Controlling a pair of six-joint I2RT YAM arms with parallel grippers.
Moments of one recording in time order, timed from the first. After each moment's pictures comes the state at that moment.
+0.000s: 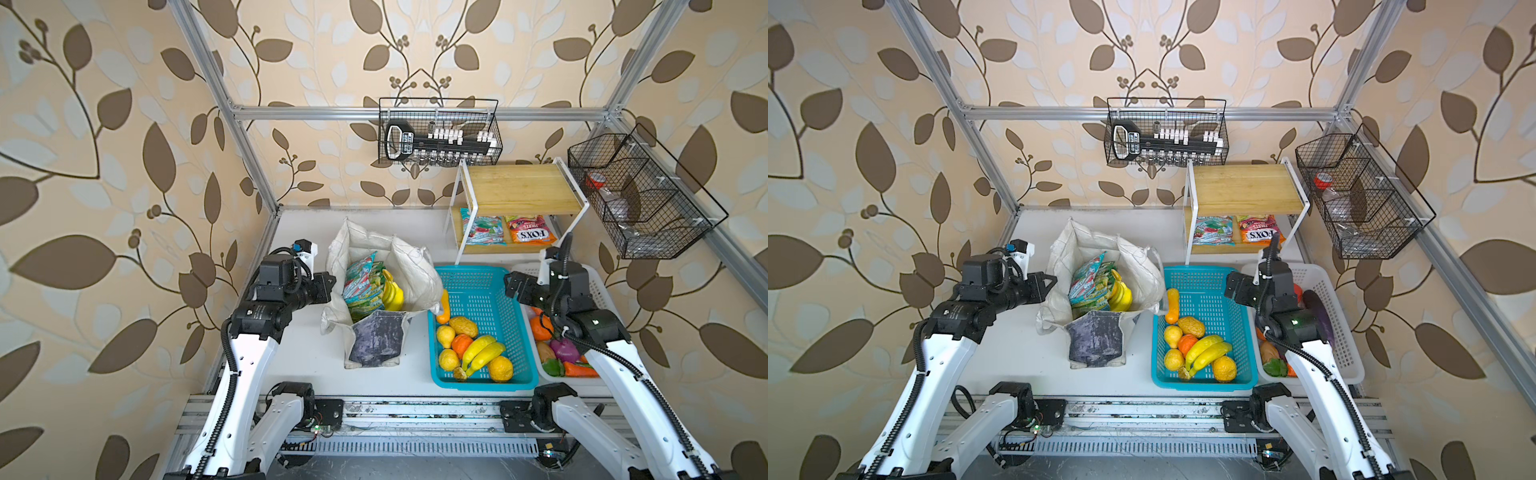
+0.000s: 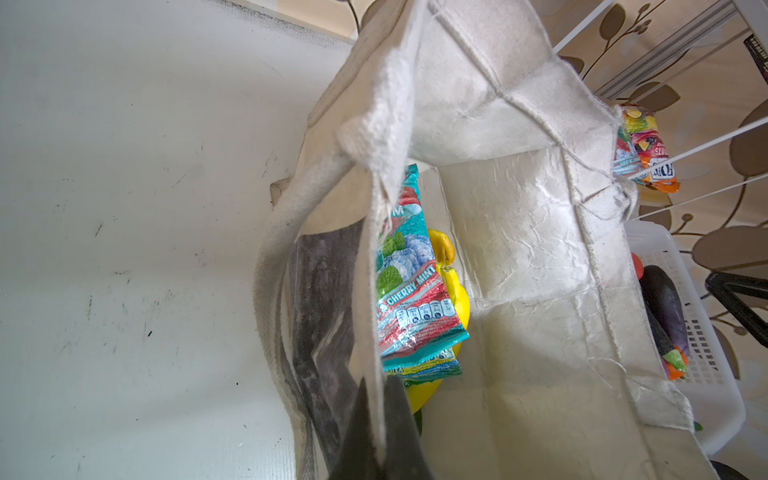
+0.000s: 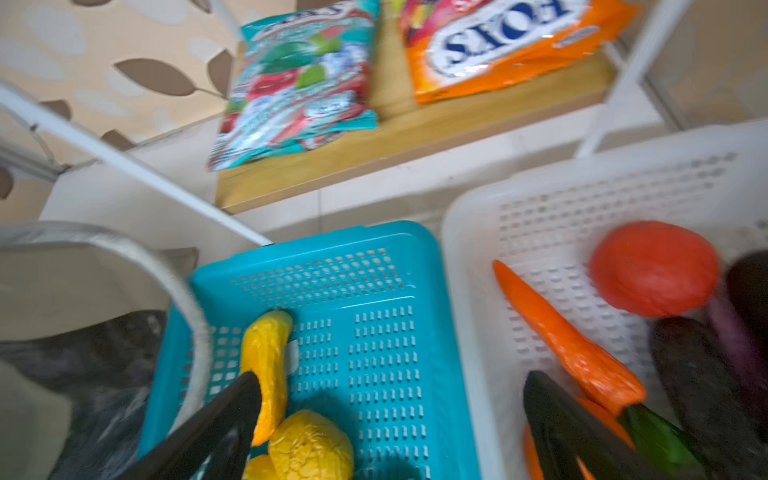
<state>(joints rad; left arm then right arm) -0.02 0.85 0.95 -0.77 0.39 -0.27 0.06 0.81 0.81 -0.67 0.09 0.37</state>
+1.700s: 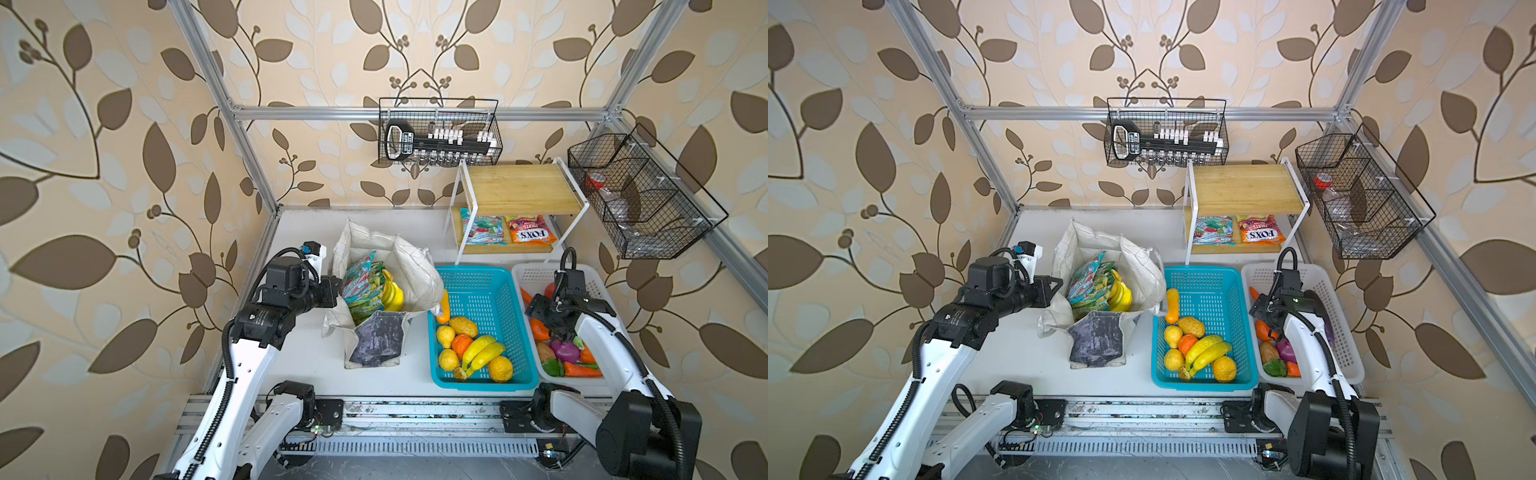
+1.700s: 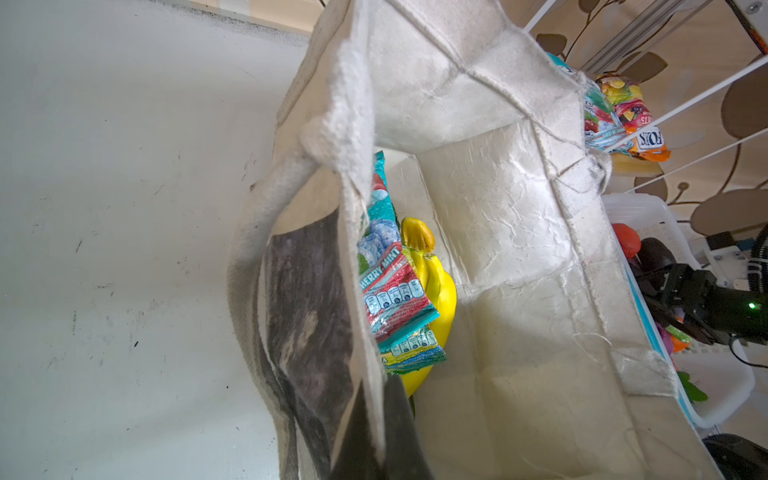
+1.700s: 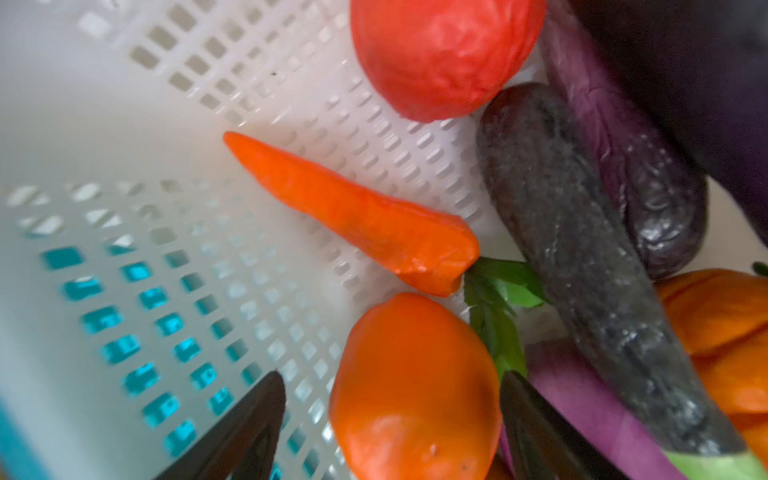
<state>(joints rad) -0.14 0.82 0.95 -0.78 0.33 -0.27 -0.21 1.11 0.70 -0.77 0.10 0.46</state>
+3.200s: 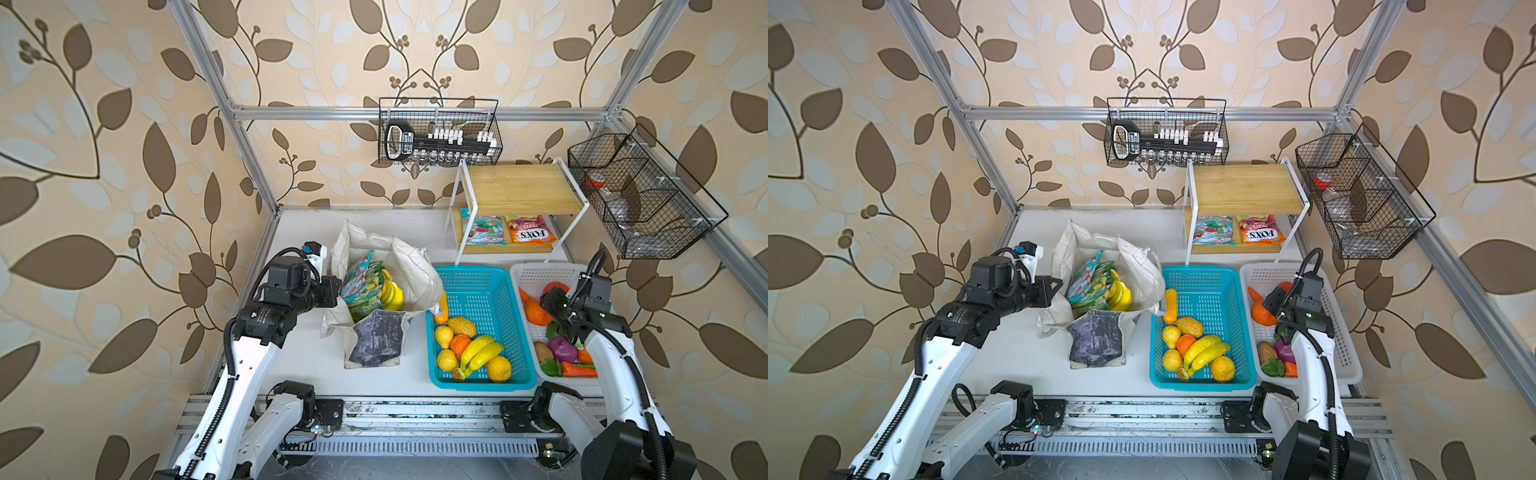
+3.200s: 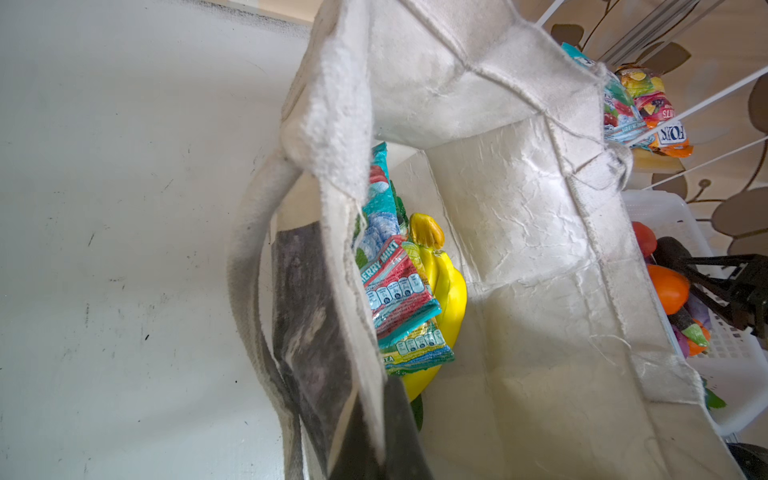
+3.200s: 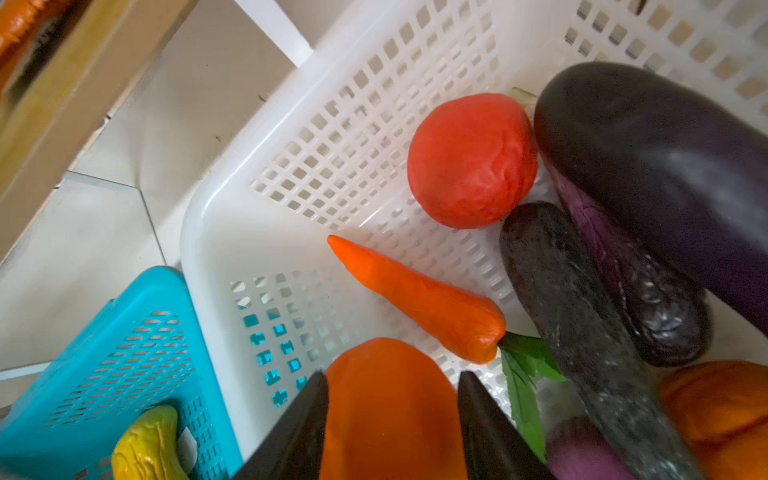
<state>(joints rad) -0.14 0.84 0.95 -0.79 0.30 -0.26 -0.35 0.96 0.67 -0.60 -0.09 0.44</state>
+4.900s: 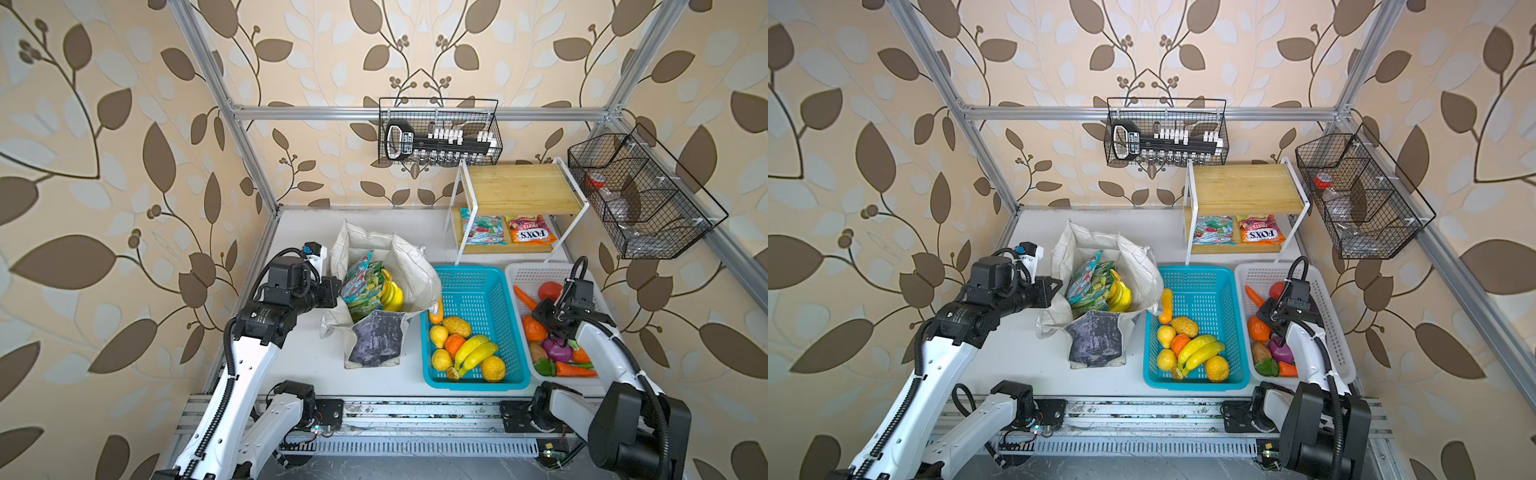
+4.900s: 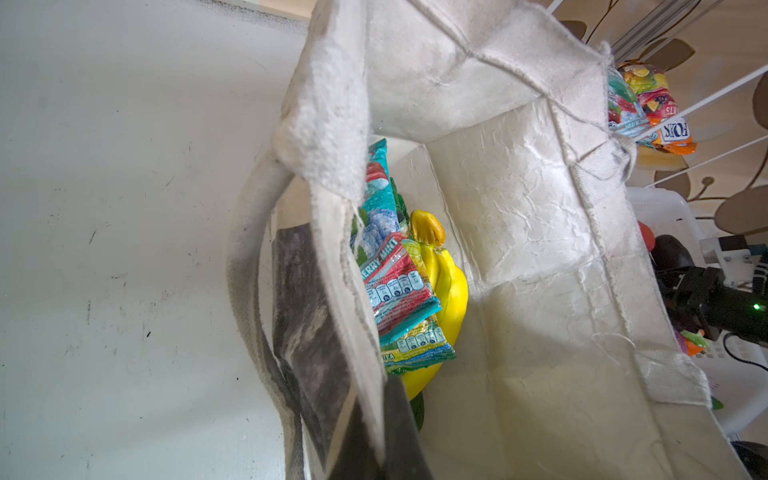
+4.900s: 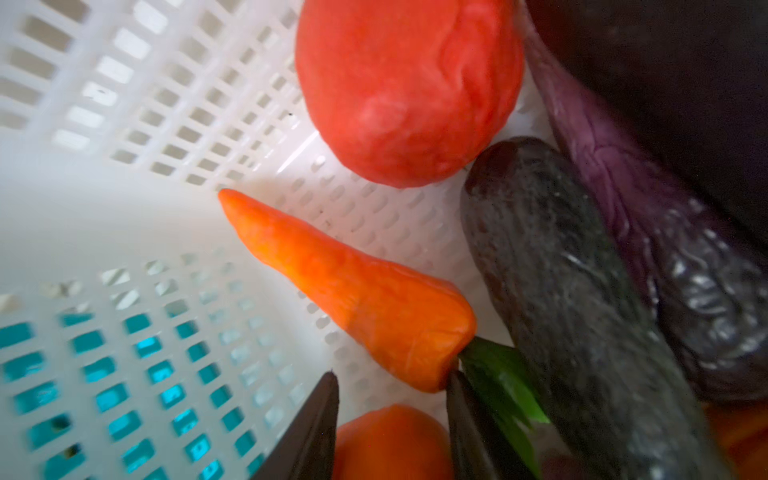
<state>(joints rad) -0.14 0.83 0.95 -0.79 0.30 -0.26 -0.32 1.08 0.57 -0.54 -0.07 0.45</state>
